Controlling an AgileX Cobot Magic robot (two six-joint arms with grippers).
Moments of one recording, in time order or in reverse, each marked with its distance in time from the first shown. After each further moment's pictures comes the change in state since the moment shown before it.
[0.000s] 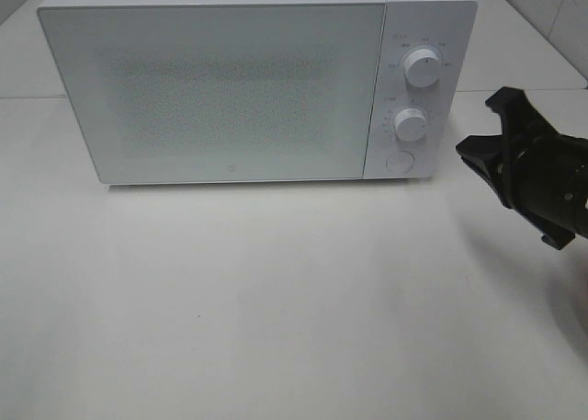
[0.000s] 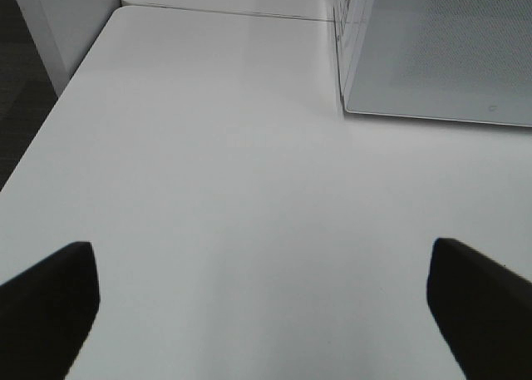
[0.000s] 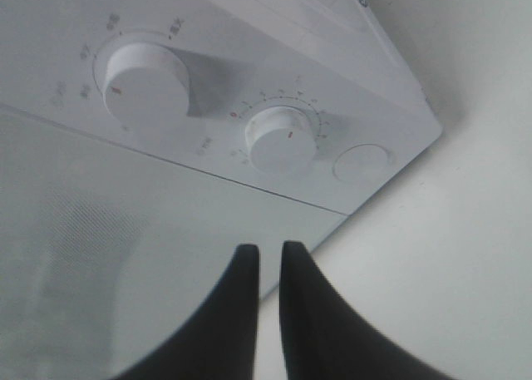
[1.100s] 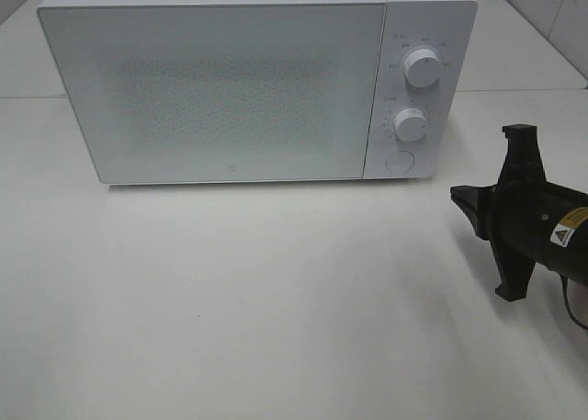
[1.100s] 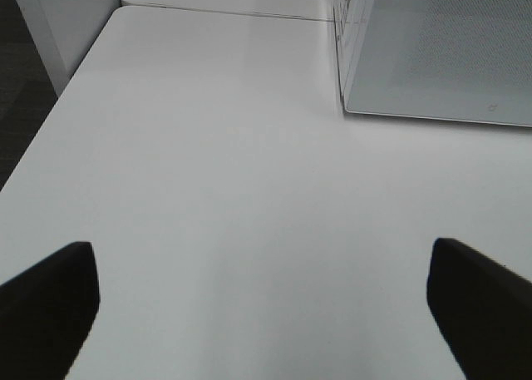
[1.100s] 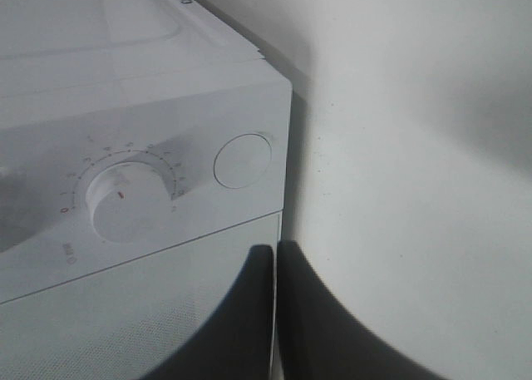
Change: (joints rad) left arm 0.000 0.000 0.000 0.000 0.000 0.000; right arm 0.000 0.271 0.001 0.086 -0.139 0.418
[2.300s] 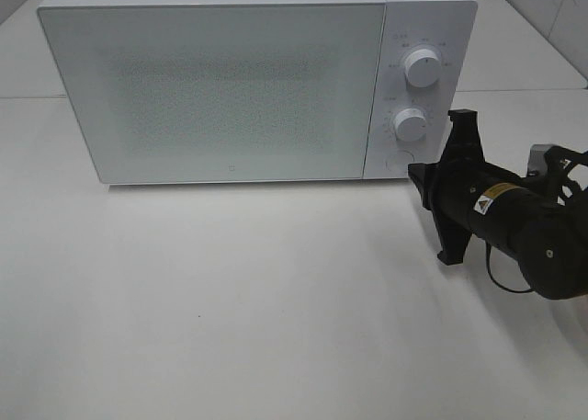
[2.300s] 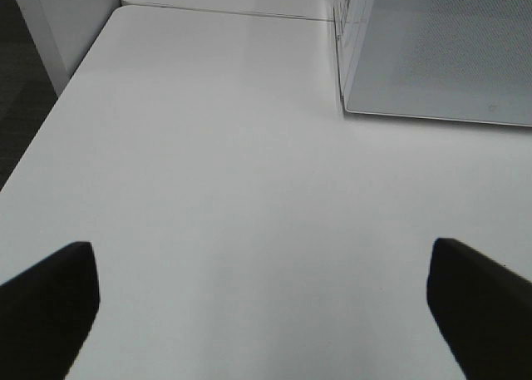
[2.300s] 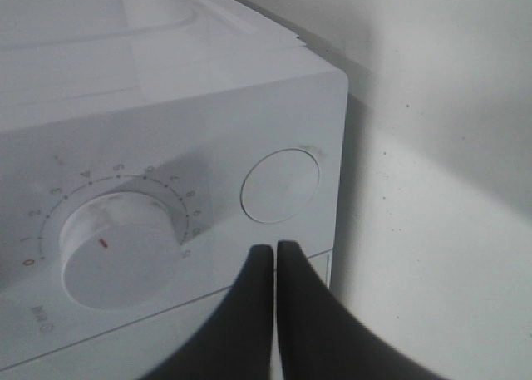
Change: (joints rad) left arm 0.000 0.000 0.000 0.000 0.000 0.000; right arm 0.105 0.223 -0.232 0.158 -0.049 -0.023
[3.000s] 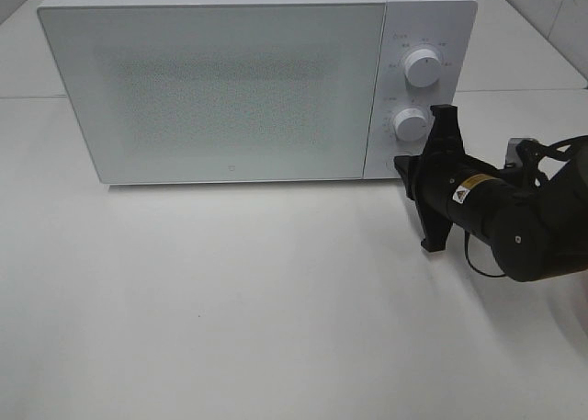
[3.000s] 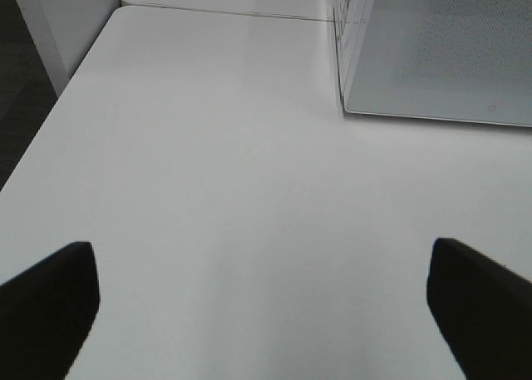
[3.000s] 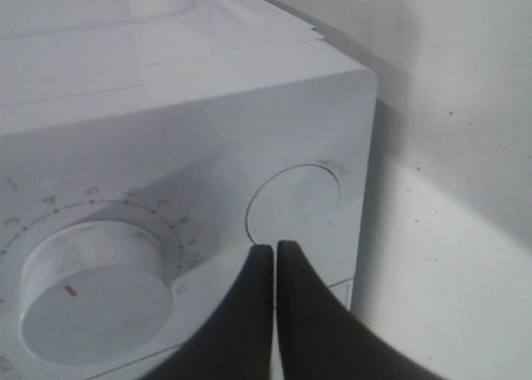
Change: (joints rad) left arm 0.000 0.000 0.000 0.000 0.000 0.000; right arm 0.000 0.086 -0.111 -0.007 0.001 0.000
